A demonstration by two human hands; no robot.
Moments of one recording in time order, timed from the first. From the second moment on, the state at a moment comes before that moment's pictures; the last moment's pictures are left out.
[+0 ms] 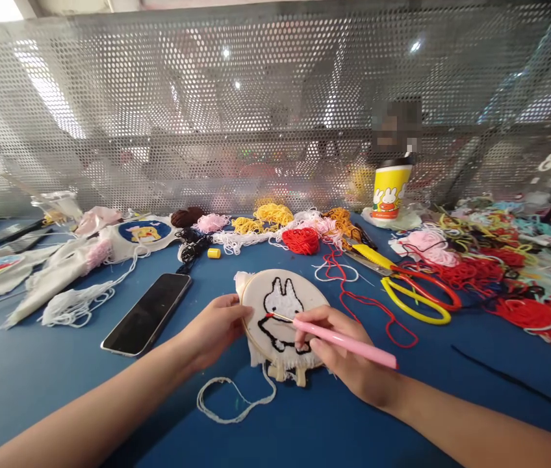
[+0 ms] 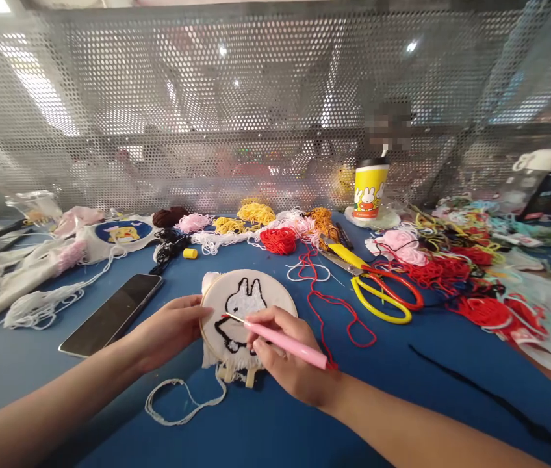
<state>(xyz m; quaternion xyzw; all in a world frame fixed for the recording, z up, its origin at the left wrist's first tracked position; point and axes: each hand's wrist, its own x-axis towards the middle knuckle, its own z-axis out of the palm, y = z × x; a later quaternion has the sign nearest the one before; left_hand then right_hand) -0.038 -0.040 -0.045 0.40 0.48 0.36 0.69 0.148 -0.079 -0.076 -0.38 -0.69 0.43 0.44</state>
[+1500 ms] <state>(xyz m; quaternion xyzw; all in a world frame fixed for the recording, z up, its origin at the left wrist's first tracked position) -0.047 -0.071 -0.050 0.52 0.35 0.27 0.73 0.144 -0.097 -0.077 -0.22 -0.89 0.05 0.40</state>
